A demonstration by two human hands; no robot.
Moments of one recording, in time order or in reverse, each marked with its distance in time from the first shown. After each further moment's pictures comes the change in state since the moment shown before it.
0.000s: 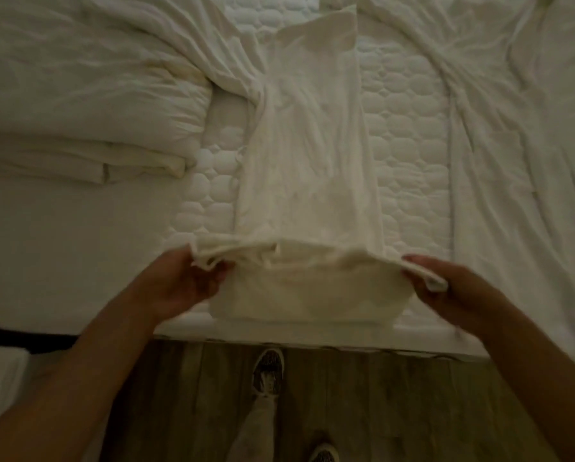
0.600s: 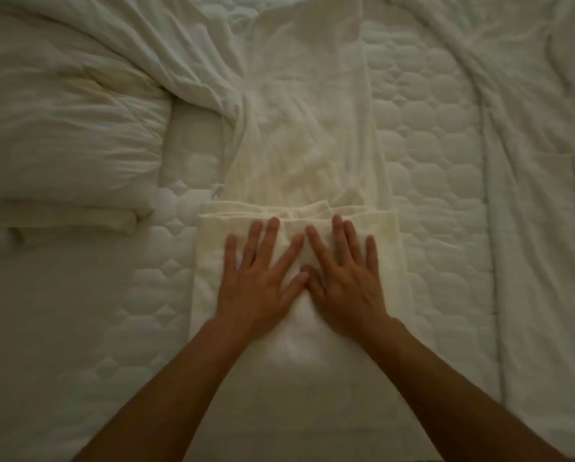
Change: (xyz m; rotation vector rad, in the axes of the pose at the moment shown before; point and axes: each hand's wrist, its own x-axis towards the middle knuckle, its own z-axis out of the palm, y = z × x) left_hand 0.234 -0.003 0.058 1.823 0.237 0.891; right_hand 0.209 0.016 0.129 -1.690 0.271 -0.862
